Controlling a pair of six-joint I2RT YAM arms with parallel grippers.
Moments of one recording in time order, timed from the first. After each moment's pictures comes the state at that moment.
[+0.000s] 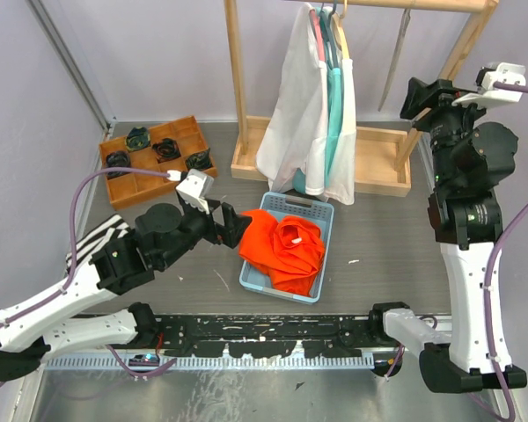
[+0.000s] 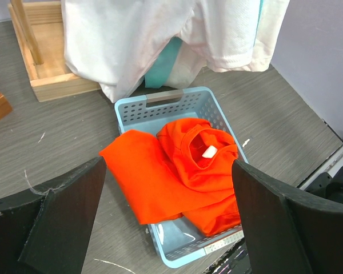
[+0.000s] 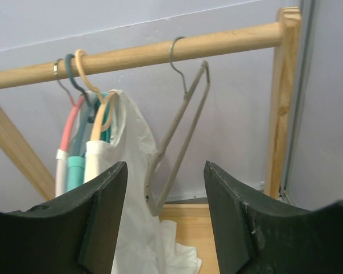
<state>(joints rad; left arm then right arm) -1.06 0.86 0.98 -0.33 -0.38 -0.34 0.07 1.03 1.53 -0.22 0.17 0.15</state>
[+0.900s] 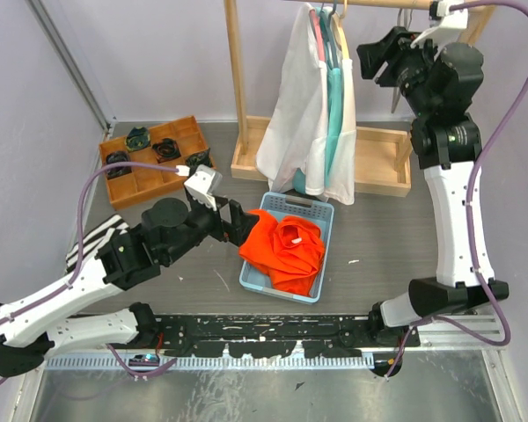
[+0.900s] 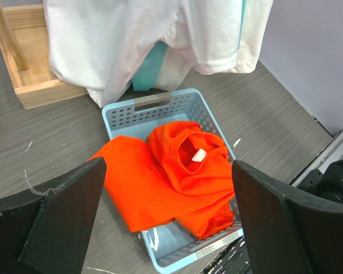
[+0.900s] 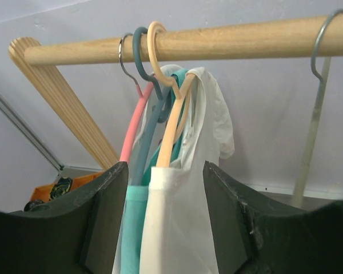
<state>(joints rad) -1.06 0.92 1.02 -0.31 -0.34 -0.33 0.11 1.42 1.93 -0.36 -0.16 0.27</state>
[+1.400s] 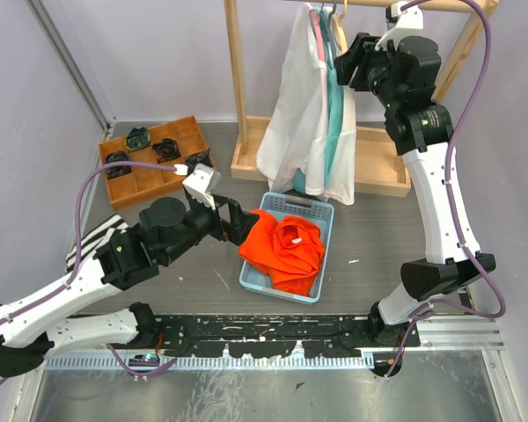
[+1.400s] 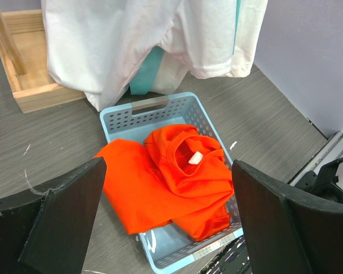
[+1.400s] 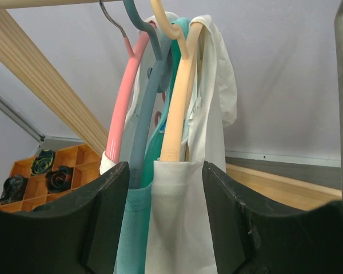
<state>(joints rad) -1.06 0.91 1.03 -0.31 -0.33 -0.33 0.22 1.59 2.08 -0.51 -0.04 0.22</state>
